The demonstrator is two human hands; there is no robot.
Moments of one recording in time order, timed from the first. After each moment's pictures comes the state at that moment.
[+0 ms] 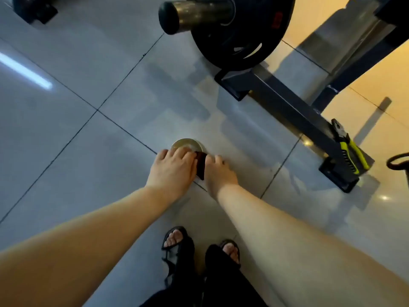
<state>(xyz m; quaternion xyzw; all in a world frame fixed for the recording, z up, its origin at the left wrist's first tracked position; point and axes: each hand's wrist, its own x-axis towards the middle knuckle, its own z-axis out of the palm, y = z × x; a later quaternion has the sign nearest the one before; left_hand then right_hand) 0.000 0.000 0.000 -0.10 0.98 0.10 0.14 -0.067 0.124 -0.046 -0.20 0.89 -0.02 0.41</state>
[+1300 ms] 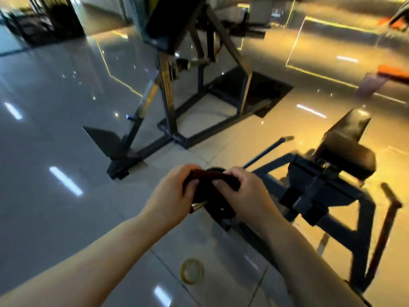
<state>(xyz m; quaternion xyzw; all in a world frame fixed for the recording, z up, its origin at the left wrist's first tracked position) -0.084 -0.044 0.583 -0.12 0.91 0.37 -0.16 -0.183 0.122 0.583 -0.29 0.84 -0.44 0.10</state>
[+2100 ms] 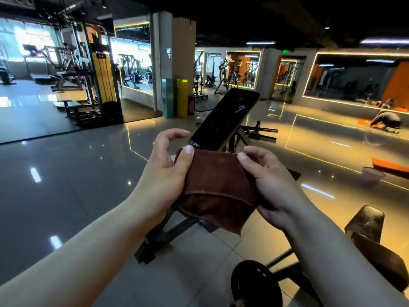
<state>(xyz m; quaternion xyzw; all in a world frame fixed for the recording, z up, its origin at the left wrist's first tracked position) 0.041 -0.251 0.937 -0.04 0.67 0.65 -0.34 -0.062 -0.095 0.951 -0.13 0.56 -0.79 0.23</state>
